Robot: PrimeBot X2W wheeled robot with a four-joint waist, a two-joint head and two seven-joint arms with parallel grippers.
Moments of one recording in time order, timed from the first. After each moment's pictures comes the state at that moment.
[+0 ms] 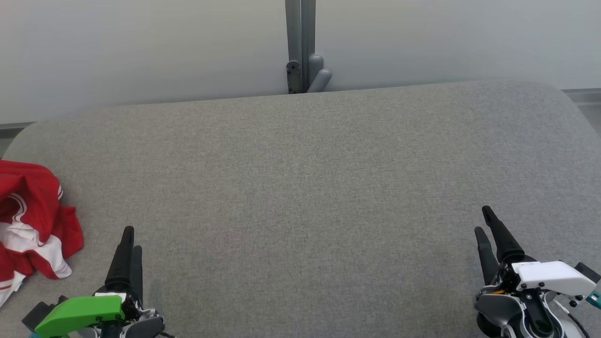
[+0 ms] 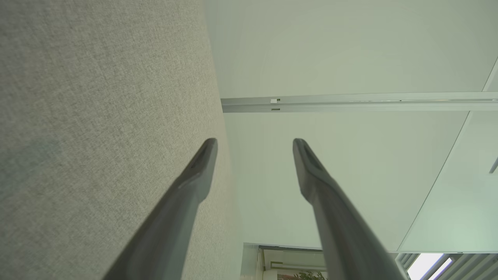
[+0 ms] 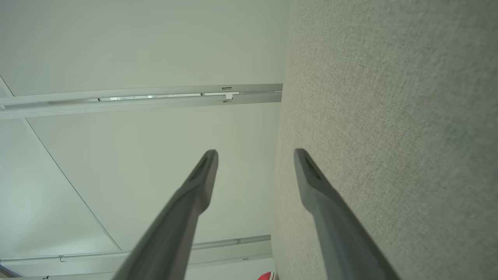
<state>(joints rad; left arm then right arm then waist) -0.06 0.04 0.10 0.27 -1.59 -0.13 0.08 -0.08 -0.04 -0.09 0.27 1.59 0.13 0.09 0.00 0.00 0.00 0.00</state>
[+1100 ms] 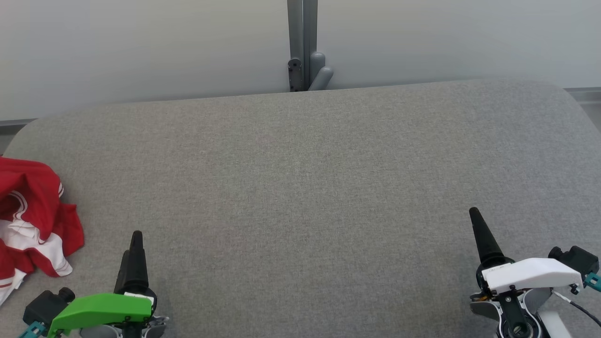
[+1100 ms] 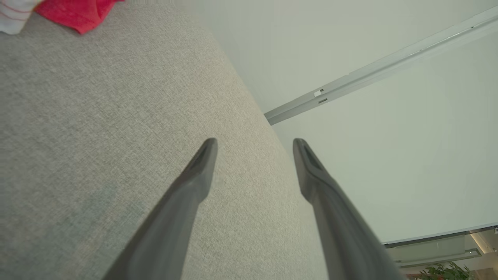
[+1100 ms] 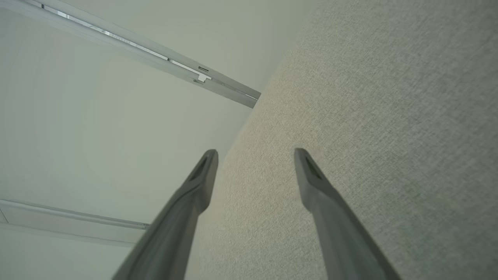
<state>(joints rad) -0.07 0.04 0.07 0.33 -1.13 -0.13 -0.05 -0.09 -0.08 0.00 0.29 1.18 0.13 -0.05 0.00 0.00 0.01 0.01</state>
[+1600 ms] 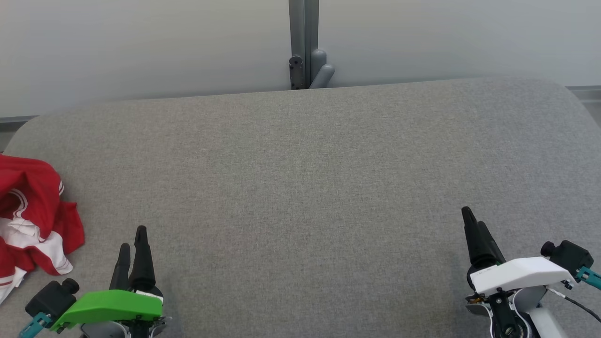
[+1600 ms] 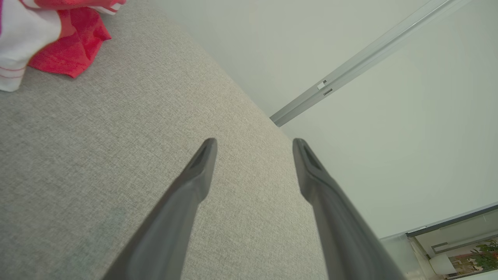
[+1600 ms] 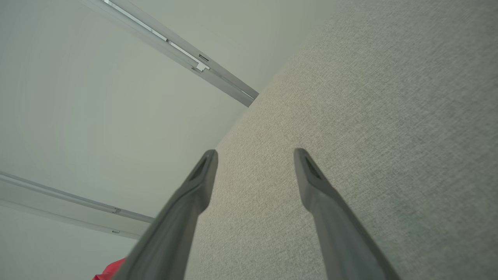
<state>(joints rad) -0.07 0.04 0.05 0.31 -0.94 -0.13 -0.10 -0.09 -0.09 0.04 0.29 1.02 0.13 -0.10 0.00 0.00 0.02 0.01</state>
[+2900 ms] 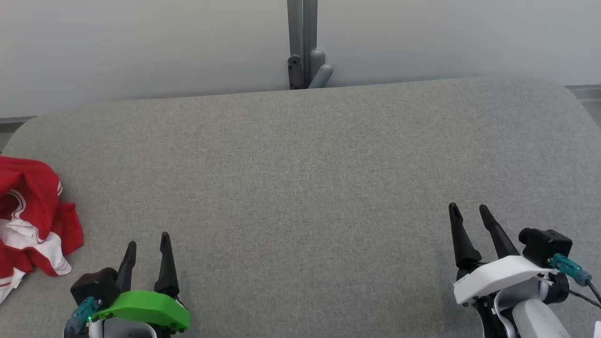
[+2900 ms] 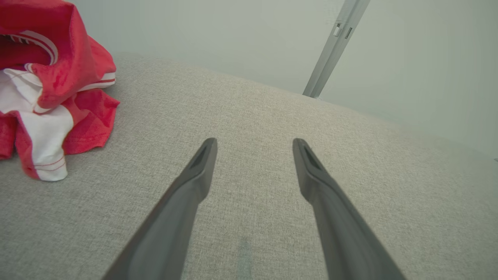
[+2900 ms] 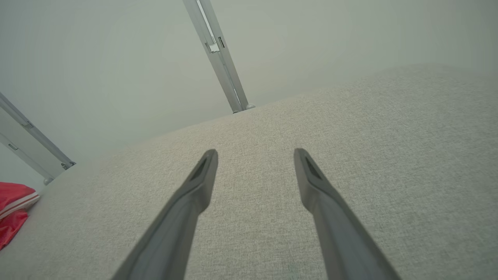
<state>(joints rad) -0.08 0.04 0.00 0.38 -0.38 -0.07 -0.20 -0.11 -0.10 0.05 0.29 0.43 0.13 -0.20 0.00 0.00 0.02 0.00</state>
